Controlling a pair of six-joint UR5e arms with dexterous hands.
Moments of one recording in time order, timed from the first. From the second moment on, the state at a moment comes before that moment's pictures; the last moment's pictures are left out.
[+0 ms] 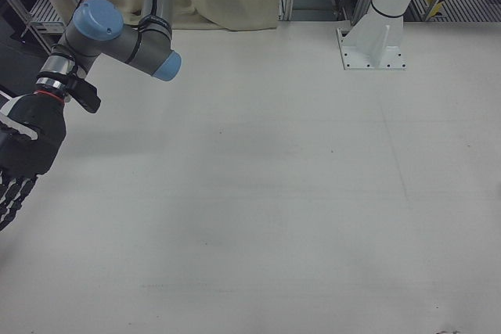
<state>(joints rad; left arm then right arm) -1.52 -1.98 -1.54 0.22 1.80 0.15 1.48 -1.43 1.46 -3.32 -1.41 0.08</state>
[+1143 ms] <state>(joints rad) -1.17 -1.91 -1.71 0.21 1.82 0.16 1.48 -1.43 1.46 -3.32 -1.41 0.08</state>
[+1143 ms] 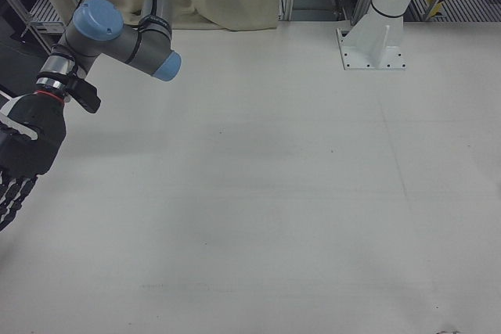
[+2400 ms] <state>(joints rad) -1.01 -1.78 -1.73 0.06 1.86 0.17 1.48 -1.43 1.46 -3.32 -1.41 0.08</state>
